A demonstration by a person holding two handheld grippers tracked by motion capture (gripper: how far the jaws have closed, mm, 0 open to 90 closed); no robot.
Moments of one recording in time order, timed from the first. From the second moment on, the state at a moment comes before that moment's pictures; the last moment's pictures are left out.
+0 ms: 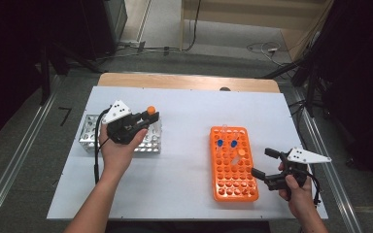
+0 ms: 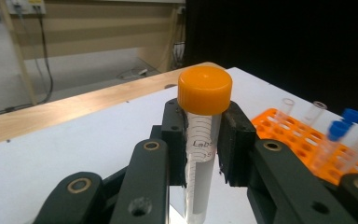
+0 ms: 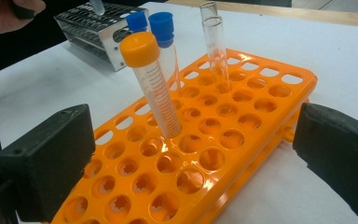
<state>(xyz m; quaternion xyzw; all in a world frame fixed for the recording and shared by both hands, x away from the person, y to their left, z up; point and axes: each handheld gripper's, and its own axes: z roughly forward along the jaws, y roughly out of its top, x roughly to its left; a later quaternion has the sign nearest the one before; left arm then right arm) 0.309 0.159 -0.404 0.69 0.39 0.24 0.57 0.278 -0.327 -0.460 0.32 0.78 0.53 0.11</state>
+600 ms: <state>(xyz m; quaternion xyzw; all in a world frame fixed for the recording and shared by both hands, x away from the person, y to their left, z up) 0.352 0.161 -0.416 0.67 0.43 0.27 0.55 0.280 -0.328 -0.463 0.32 0.78 0.53 0.10</state>
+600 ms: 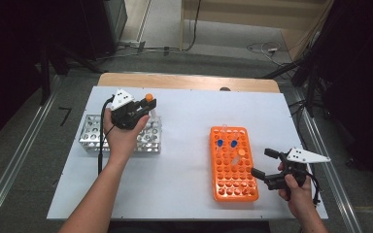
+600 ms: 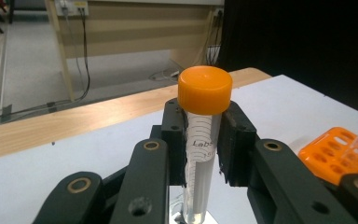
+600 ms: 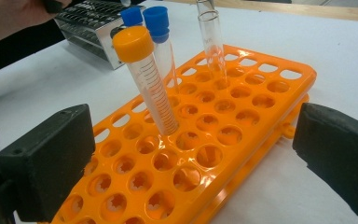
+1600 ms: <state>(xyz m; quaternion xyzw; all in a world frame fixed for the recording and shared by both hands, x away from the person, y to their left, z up) 0.360 0.151 -0.437 0.71 0.44 0.27 0.48 0.280 -0.327 -0.465 0.32 0.78 0.53 0.10</state>
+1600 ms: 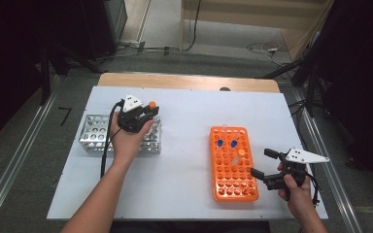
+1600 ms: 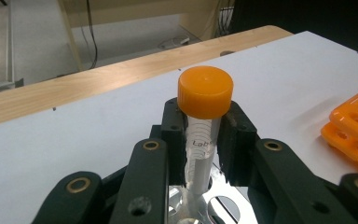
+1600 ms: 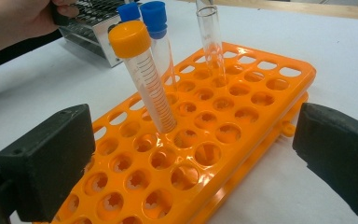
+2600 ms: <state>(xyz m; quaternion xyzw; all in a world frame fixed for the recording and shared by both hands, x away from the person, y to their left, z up) 0.351 0.148 -0.431 0.72 0.45 0.23 0.48 0.279 -0.318 -0.463 0.31 0.78 0.53 0.10</state>
